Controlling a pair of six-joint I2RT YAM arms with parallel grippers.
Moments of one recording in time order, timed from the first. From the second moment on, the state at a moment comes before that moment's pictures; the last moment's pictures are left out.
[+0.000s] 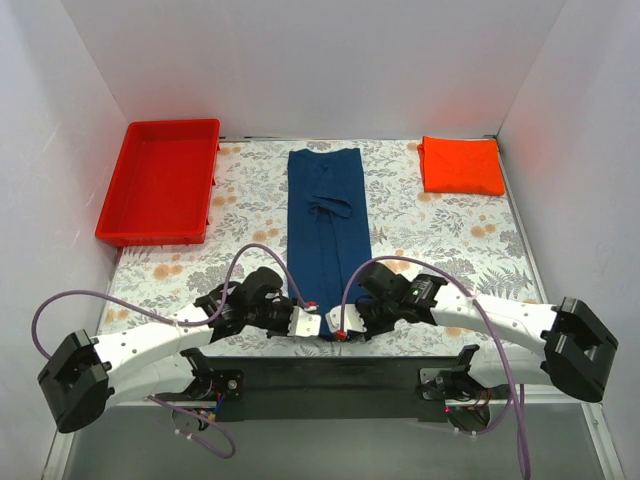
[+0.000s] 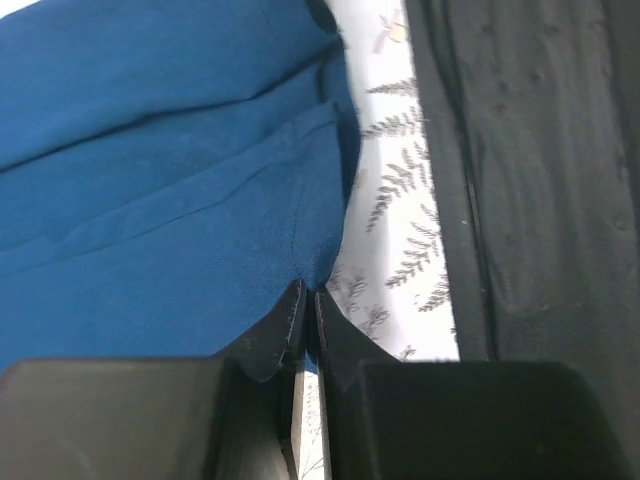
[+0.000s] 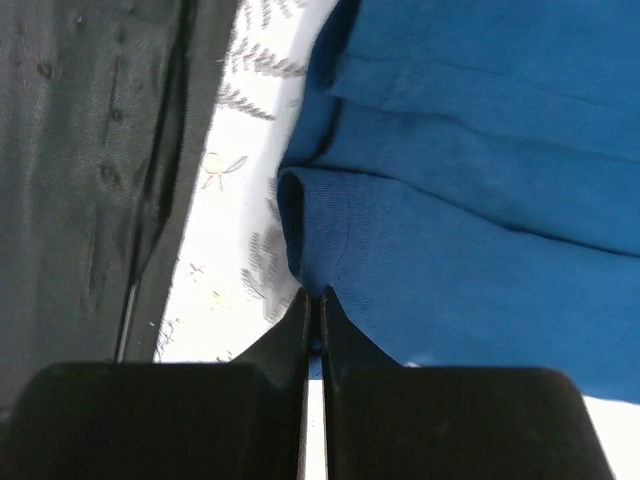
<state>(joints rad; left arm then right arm) -0.91 1.02 0.48 -0.28 0.47 0.74 1.03 1.23 0.68 -0.58 -0.33 -0.86</state>
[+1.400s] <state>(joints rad) -0.33 1.91 1.20 -0.03 0.58 0.96 0.48 1.99 1.48 -0.49 -0.42 -1.26</state>
